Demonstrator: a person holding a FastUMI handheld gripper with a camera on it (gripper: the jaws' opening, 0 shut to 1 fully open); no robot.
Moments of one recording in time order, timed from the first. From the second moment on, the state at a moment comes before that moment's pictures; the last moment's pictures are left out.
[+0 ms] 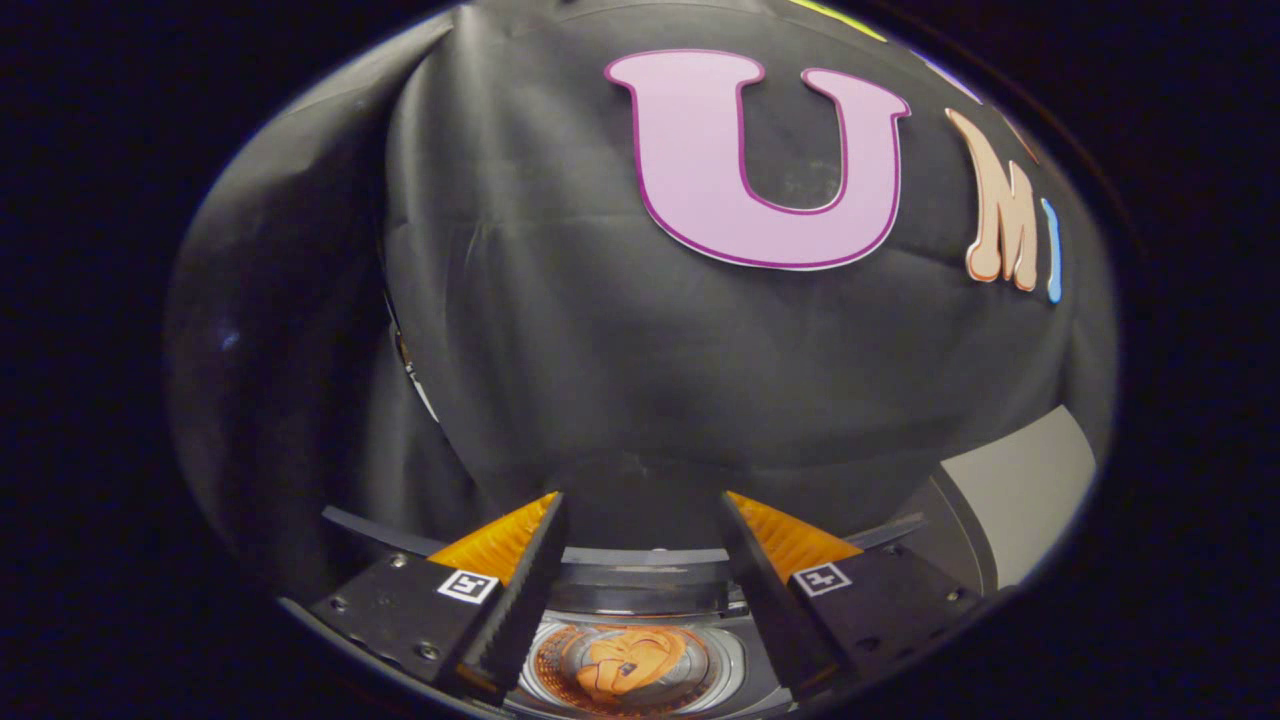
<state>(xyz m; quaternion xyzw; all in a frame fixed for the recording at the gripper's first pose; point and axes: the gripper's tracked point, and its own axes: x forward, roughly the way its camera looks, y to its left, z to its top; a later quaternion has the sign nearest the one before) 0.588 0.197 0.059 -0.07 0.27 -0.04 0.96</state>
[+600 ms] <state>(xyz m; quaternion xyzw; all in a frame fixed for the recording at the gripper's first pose) 0.589 0.196 0.058 -0.07 0.30 -0.04 0.95</state>
